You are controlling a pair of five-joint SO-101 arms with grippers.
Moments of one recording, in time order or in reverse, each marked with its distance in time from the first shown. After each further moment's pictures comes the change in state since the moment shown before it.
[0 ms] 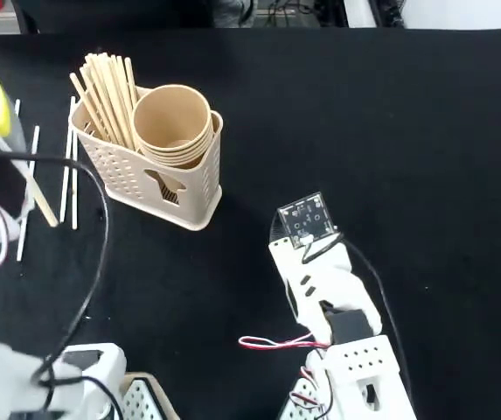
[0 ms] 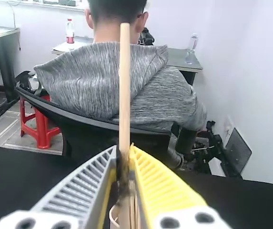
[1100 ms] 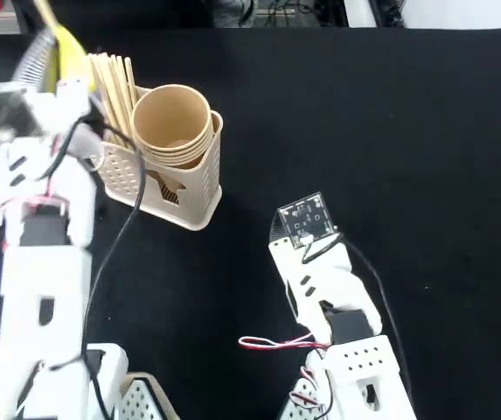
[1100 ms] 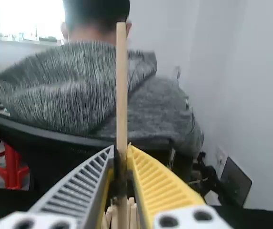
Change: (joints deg) left arm 2.8 -15.5 99.7 -97.3 0.0; right arm 0.0 0.0 0.0 0.0 0.0
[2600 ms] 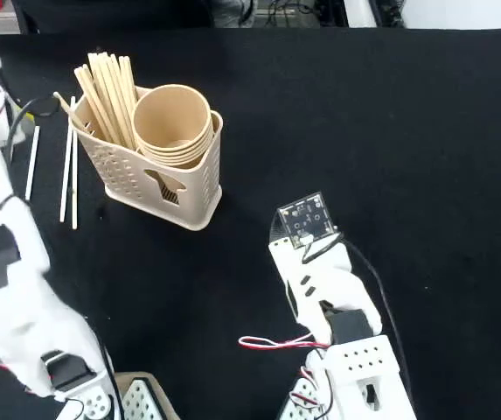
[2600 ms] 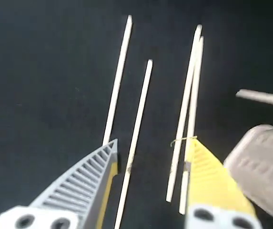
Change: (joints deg) left arm -23.8 61.9 -74.5 80.9 -18.5; right arm 0.0 0.0 0.0 0.0 0.0
